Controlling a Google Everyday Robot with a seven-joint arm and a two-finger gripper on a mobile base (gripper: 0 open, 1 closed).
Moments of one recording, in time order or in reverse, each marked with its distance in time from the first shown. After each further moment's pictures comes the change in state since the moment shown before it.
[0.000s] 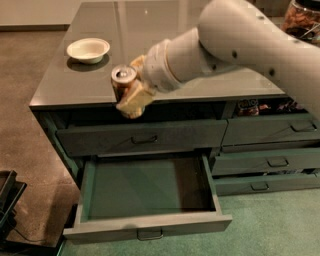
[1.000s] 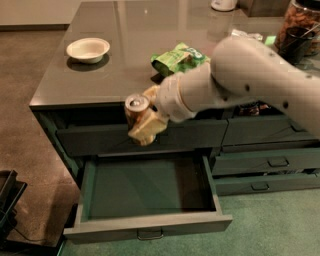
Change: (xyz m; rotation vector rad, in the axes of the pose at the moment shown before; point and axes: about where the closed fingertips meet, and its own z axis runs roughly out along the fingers) arm 0.050 0.053 -0.002 -0.046 0.034 0.110
